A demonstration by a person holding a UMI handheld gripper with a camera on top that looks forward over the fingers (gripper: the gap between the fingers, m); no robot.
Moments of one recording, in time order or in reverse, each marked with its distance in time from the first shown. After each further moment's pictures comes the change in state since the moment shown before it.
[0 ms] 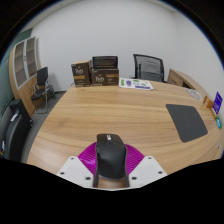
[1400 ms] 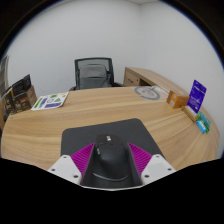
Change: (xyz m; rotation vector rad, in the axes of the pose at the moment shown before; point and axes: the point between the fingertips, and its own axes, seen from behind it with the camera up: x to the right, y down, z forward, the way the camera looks) arm 0.377 -0.065 0.080 0.060 0.305 0.159
